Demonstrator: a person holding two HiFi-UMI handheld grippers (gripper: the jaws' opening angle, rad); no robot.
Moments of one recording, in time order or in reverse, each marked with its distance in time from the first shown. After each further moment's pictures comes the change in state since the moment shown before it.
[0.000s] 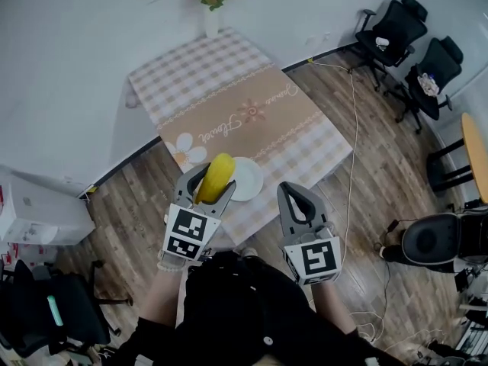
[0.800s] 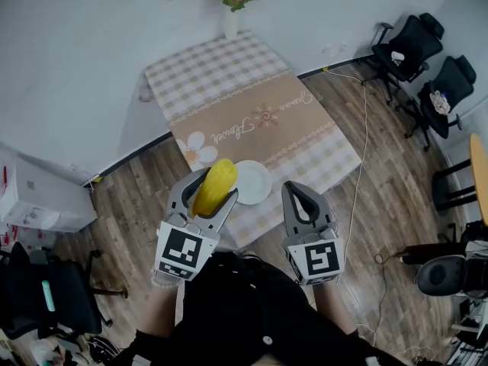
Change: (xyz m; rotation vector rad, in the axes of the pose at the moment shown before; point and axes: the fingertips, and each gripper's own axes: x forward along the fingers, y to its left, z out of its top) left arm -0.051 0.006 0.041 0.066 -0.104 0.080; right arm 0.020 0.005 0.014 -0.021 -0.045 0.056
